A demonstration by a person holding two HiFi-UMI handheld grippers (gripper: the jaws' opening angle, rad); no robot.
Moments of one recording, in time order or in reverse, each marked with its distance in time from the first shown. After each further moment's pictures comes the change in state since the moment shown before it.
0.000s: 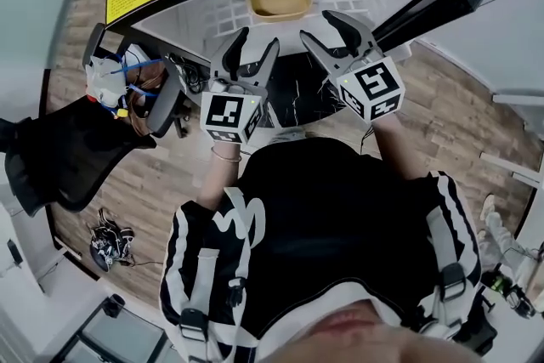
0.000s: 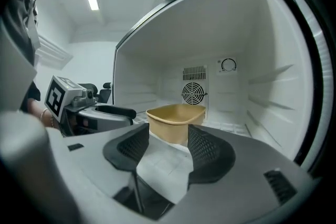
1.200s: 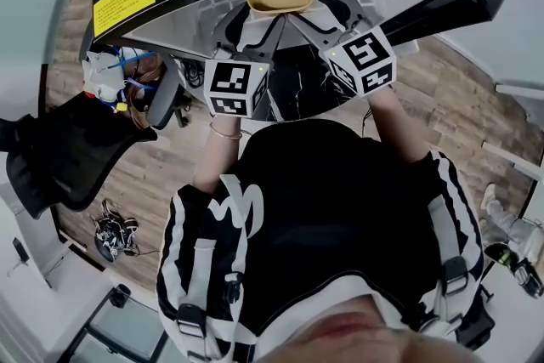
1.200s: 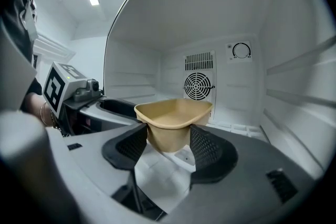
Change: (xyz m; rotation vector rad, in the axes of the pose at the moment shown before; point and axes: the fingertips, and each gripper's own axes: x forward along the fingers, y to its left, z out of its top) left arm 0.049 0.021 -0.008 0.033 0.126 -0.001; right arm 0.051 -0.013 -0.007 -0.018 0.067 0.049
